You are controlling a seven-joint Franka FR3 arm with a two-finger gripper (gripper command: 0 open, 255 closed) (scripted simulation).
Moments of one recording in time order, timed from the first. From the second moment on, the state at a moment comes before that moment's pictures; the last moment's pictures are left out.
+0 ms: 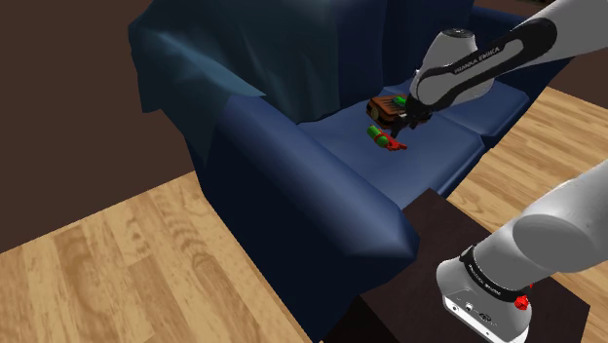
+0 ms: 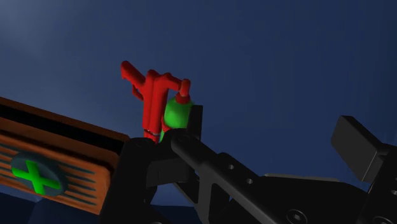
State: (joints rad) arm -0.18 -0.10 -0.27 -2.58 -0.25 2.61 -0.12
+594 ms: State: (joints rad) arm -0.25 0.28 -0.27 -2.42 -0.14 2.90 -0.23
